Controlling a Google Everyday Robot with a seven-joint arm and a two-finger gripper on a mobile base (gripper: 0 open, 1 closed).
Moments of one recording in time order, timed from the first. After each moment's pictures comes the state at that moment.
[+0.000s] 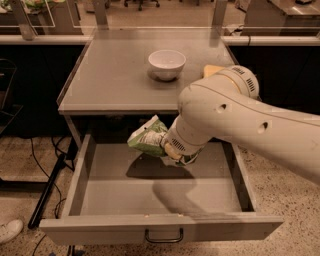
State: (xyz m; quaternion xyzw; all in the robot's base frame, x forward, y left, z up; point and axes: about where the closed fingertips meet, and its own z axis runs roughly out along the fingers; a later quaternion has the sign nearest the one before) arm 0.506 -0.044 0.775 -0.43 0.88 0.01 0.21
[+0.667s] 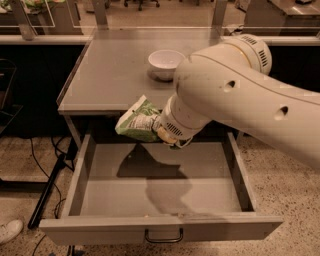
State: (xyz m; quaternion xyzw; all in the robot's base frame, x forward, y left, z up) arm 0.505 -0.023 0.843 -0.47 0.84 0.00 0.26
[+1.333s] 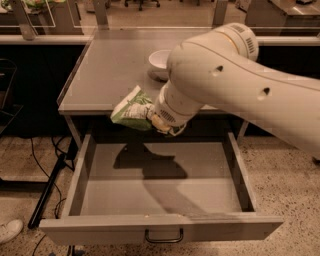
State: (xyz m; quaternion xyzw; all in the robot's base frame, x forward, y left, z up) arm 0.536 -0.014 0.851 -0.48 0.83 0.00 0.28
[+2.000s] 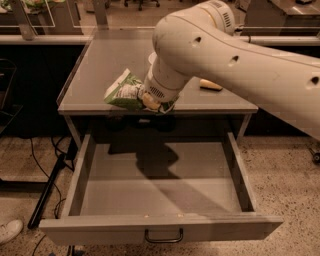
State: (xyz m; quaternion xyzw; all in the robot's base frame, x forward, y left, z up) arm 0.596 0.015 0.869 -0.51 0.81 -0.01 0.29
